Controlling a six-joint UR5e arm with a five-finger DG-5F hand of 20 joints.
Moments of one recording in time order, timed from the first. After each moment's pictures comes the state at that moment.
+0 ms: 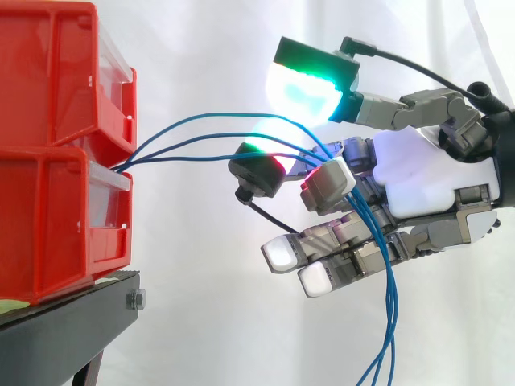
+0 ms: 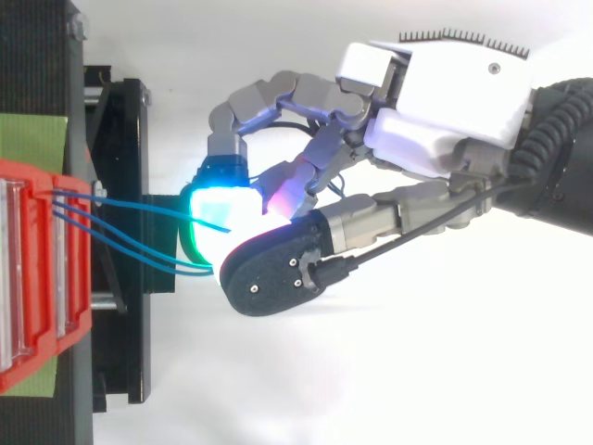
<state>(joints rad) 0.20 -2.25 -1.10 -3.08 -1.16 0.10</state>
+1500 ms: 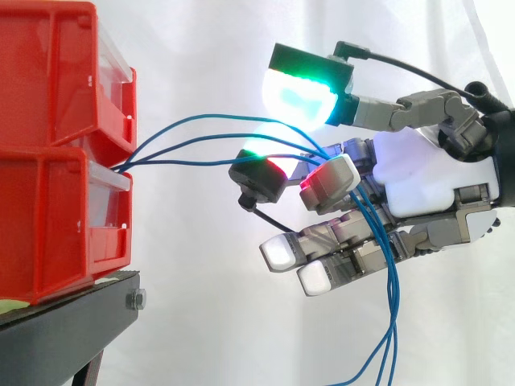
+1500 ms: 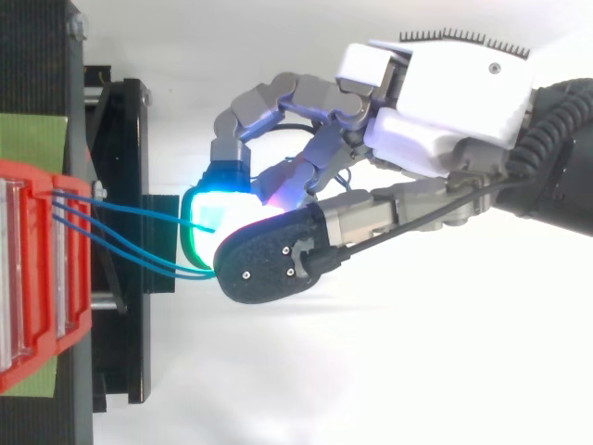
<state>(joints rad) 0.20 -2.26 -1.10 -3.08 -1.15 0.10</state>
